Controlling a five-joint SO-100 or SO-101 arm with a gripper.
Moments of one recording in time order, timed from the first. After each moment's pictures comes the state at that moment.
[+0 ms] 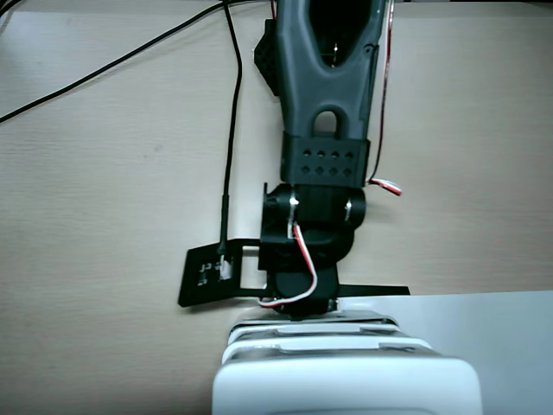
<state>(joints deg) -0.4 99.1 112.7 36.2 -2.4</state>
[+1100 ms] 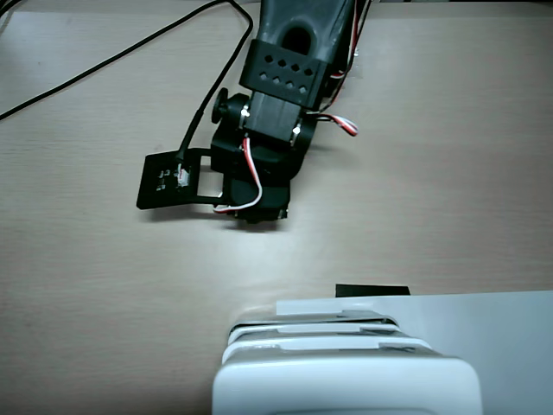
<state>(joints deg) 14.7 122.5 130.9 55.7 -16.6</state>
